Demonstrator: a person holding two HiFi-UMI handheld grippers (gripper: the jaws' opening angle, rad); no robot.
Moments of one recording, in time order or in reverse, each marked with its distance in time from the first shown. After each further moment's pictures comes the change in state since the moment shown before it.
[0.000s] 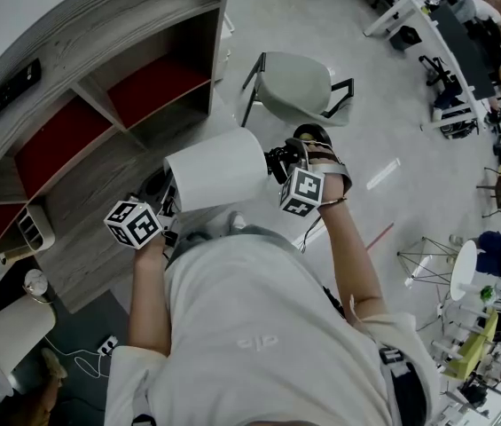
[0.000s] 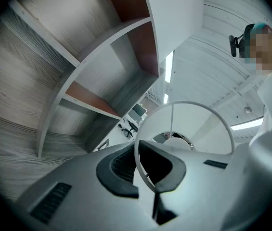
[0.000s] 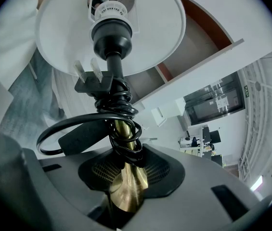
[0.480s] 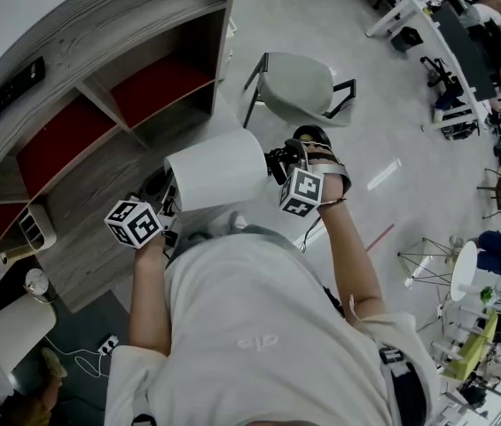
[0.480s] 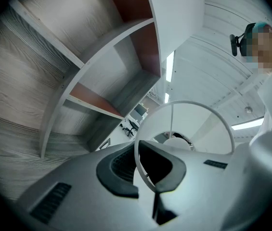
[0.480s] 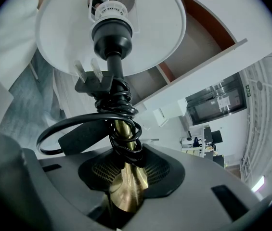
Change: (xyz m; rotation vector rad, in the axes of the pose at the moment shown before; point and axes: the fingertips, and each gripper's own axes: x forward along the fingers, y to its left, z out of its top) left arm -0.005 0.009 0.001 -0.002 0.011 0.008; right arm 0.008 0.004 0.006 -0.003 0.005 0.001
